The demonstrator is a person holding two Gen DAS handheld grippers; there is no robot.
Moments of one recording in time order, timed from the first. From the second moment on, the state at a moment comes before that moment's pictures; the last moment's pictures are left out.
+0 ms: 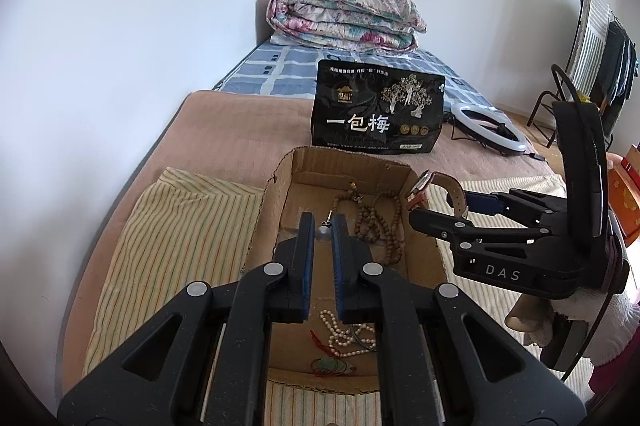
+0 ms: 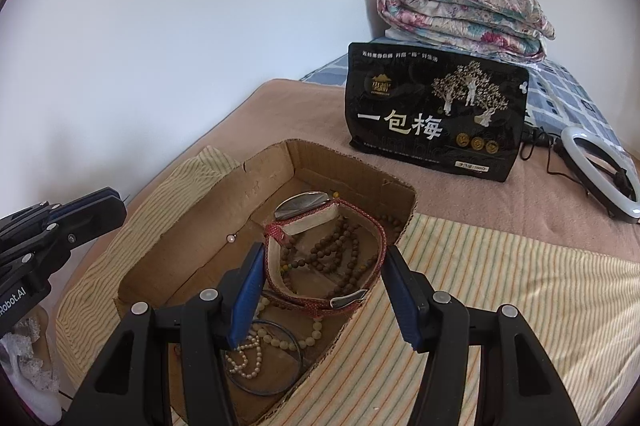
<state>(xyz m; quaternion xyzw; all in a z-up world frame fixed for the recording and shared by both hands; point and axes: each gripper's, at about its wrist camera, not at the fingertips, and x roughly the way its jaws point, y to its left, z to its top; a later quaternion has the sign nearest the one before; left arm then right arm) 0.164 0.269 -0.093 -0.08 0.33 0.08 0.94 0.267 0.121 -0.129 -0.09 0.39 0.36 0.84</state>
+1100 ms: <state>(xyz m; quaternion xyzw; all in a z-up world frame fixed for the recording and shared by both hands) 0.169 0.279 -0.110 -0.09 0.36 0.08 0.93 0.278 0.131 -0.133 -0.08 0.38 0.35 0.85</state>
